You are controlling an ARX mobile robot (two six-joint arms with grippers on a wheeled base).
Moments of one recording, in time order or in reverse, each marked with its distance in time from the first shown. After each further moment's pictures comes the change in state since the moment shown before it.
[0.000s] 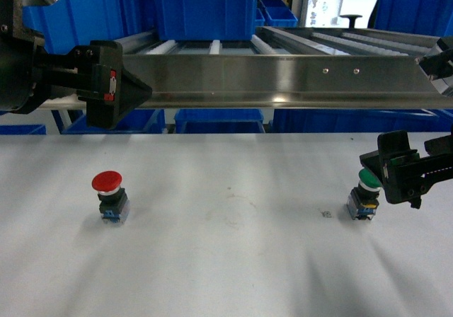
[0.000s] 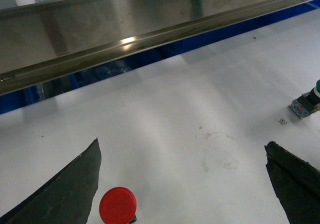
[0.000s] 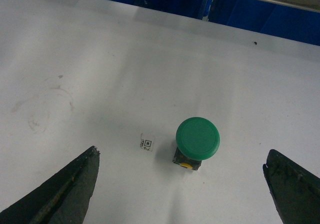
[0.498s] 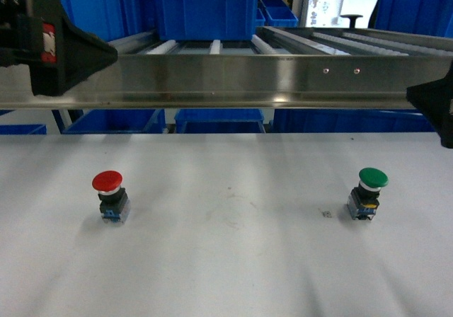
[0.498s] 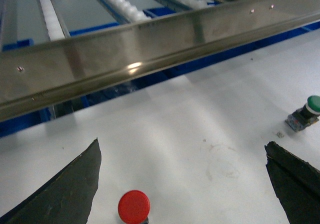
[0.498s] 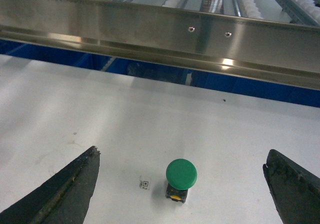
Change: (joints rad) left arm 0.061 -0.122 -0.054 0.022 0.049 0.010; right arm -0.006 -0.253 -0.127 0.128 0.027 0.068
